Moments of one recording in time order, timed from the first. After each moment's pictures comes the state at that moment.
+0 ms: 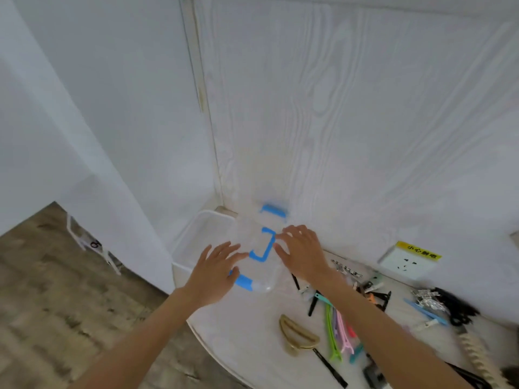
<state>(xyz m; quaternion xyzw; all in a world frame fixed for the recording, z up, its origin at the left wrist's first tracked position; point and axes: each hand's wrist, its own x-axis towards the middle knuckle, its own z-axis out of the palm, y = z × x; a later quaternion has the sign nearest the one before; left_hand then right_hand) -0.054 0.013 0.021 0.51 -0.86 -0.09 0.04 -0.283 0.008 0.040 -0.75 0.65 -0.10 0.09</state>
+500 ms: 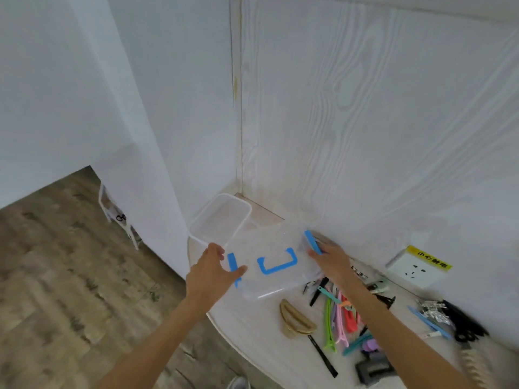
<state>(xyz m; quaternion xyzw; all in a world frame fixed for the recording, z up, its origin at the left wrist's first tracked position) -0.065 0.078 0.031 0.77 -0.54 -0.28 0.20 -0.317 0.039 0.033 -0.51 0.73 -0.25 0.39</state>
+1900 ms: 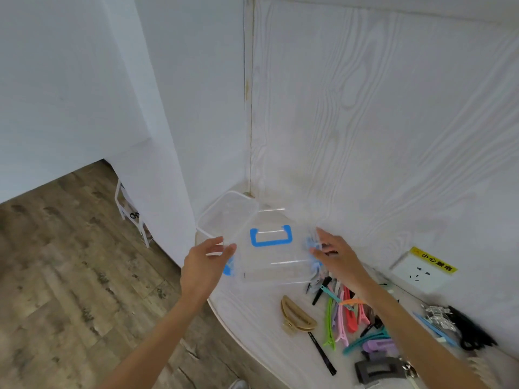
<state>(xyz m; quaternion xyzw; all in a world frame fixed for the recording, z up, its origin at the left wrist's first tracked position) -0.066 0.113 0.073 0.75 -0.42 -0.34 0.38 -0.322 0.072 0.073 -0.58 0.63 -0.28 0.43</state>
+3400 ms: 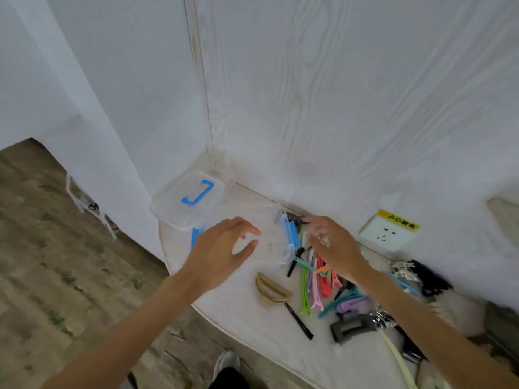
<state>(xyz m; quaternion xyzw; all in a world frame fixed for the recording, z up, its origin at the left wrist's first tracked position) -0.115 0.097 0.067 0.50 -0.82 -0.13 0.25 -0.370 0.093 0.051 -0.69 0.63 -0.24 0.26</state>
